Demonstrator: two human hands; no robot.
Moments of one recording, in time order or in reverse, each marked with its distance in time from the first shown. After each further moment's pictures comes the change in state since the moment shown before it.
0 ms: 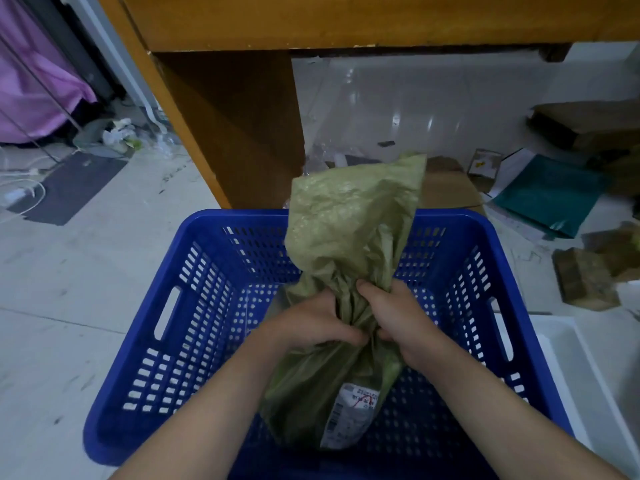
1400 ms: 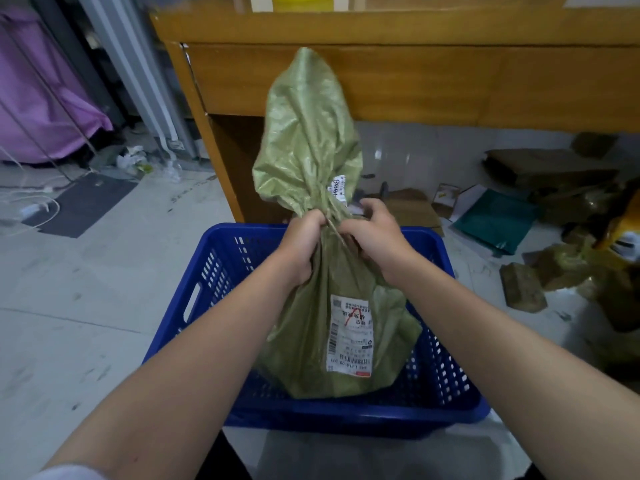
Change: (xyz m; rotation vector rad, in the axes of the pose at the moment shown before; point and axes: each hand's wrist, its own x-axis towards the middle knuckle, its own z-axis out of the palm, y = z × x) left_hand -0.095 0.122 -0.006 -0.710 0.511 0.053; right_hand -0.099 -0.112 -0.004 -0.182 0.114 -0.284
